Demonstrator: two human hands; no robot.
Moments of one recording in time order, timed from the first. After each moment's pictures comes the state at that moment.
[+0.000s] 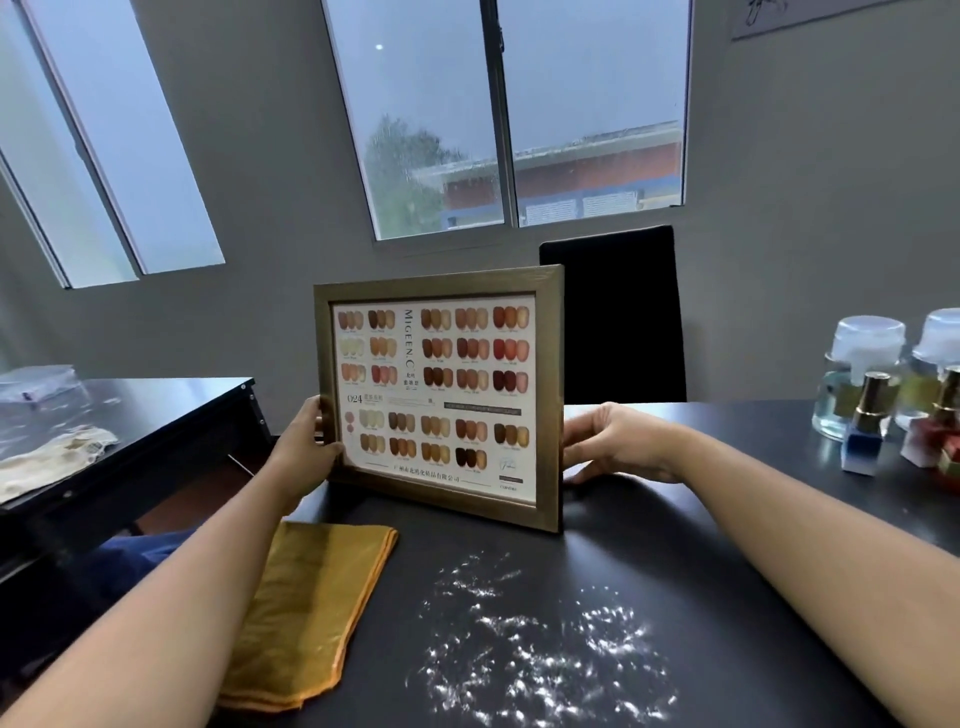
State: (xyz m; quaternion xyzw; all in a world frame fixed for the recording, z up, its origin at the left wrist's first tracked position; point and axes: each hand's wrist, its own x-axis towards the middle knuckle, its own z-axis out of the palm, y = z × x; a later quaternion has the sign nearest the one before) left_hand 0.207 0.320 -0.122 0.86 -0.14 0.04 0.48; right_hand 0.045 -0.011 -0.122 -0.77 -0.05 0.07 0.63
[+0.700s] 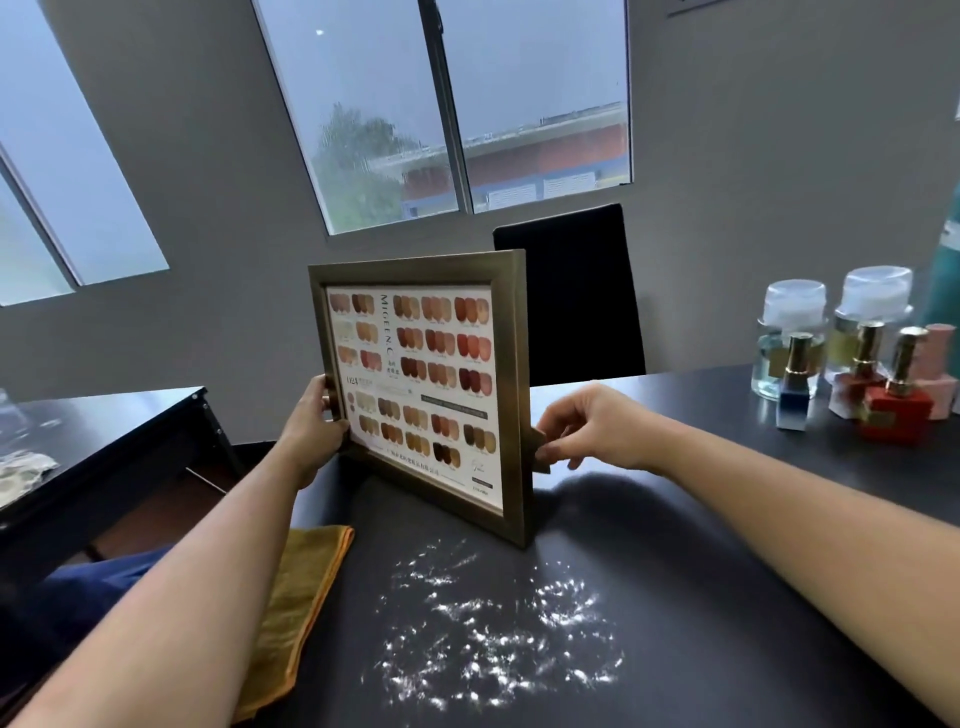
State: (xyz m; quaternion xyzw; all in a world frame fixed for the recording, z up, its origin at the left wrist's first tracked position) left_hand 0.210 0.257 -0.118 0.83 -0.18 0.00 0.52; right_hand 0.005 -0.011 -0.122 -0.89 -0.03 -0.09 0.46
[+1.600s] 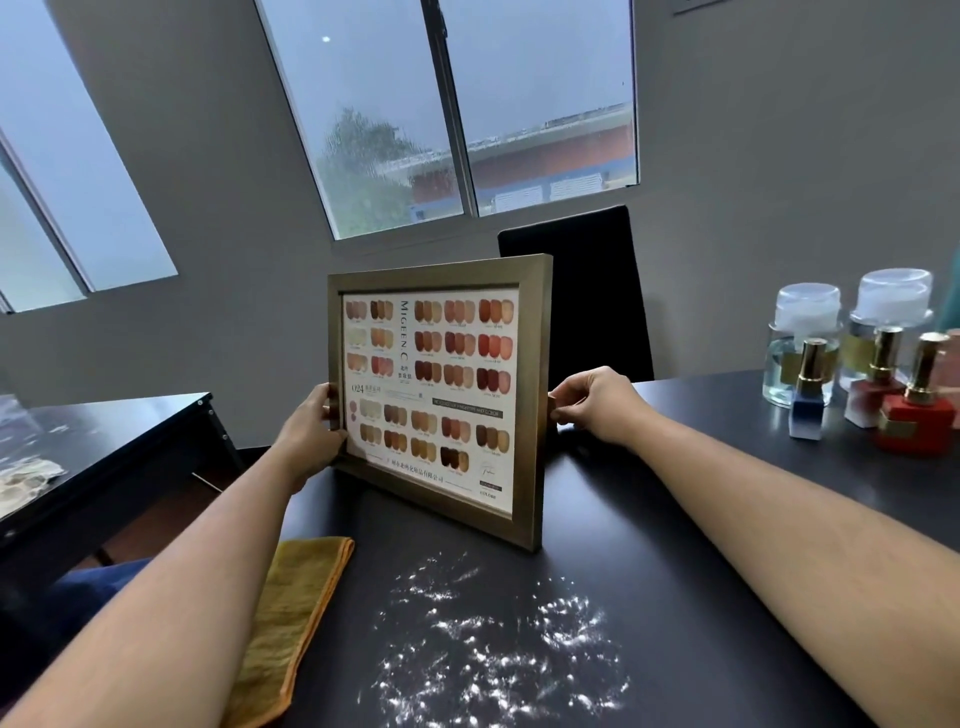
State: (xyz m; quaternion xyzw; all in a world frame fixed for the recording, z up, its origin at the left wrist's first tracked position) left_hand 0.211 0.260 -0.110 0.88 -0.16 -0.02 0.45; right_hand 0.061 -0.040 -0.139 -0.85 0.13 -0.21 0.46
